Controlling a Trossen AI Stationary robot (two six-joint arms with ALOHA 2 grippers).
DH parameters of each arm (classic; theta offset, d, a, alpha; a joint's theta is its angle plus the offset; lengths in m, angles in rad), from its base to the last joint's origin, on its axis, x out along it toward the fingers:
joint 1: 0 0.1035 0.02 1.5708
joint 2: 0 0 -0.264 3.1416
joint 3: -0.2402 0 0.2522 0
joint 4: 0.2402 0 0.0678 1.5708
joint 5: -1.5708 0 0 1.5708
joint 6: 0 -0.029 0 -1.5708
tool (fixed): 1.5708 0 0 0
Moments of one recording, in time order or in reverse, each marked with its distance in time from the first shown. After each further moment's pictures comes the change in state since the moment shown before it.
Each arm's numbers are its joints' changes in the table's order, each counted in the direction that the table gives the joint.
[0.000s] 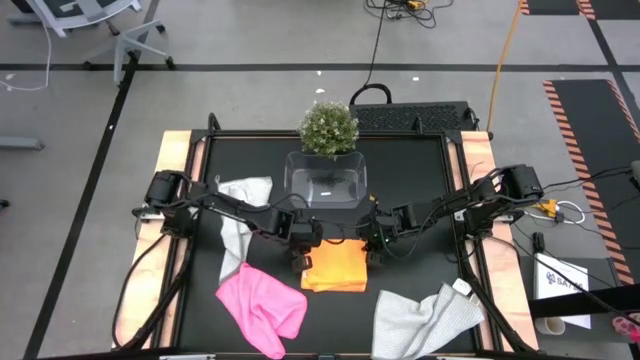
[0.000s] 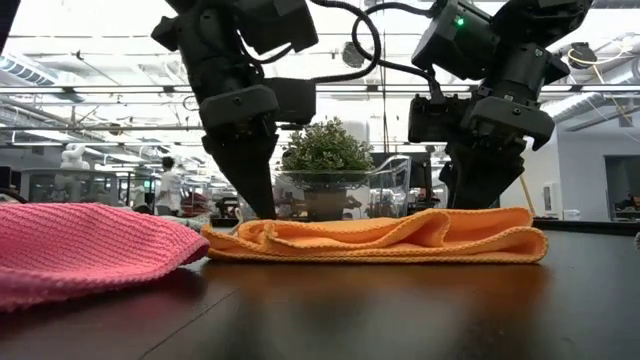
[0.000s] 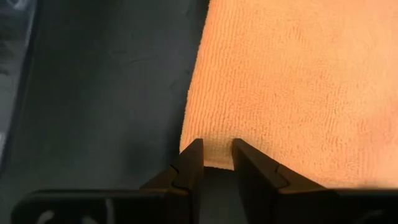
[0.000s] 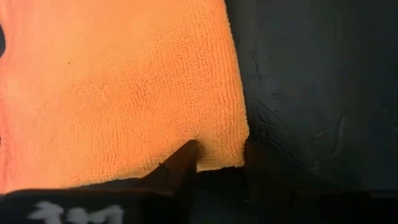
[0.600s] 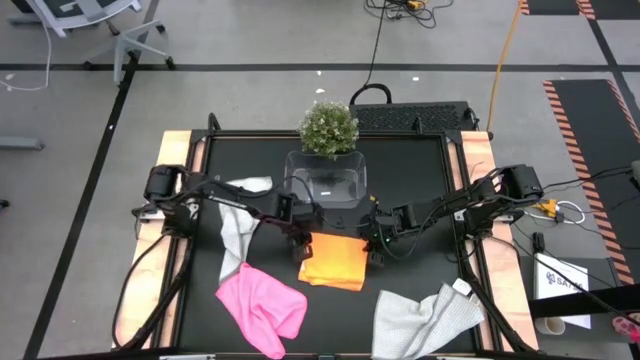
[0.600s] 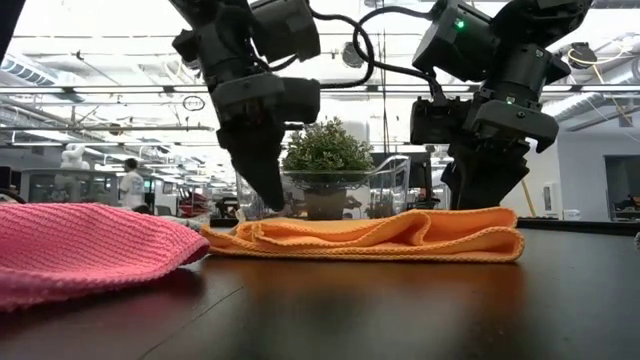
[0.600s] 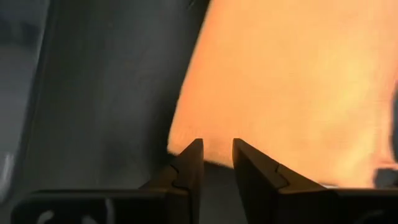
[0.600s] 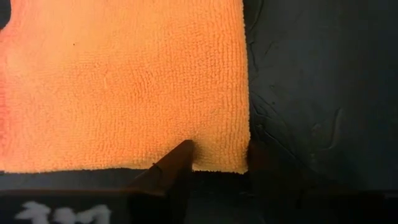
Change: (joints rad) left arm 0.105 0.023 -0.004 -0.005 -0.168 -0.103; right arm 0.000 0.000 0.000 0.022 0.000 0.011
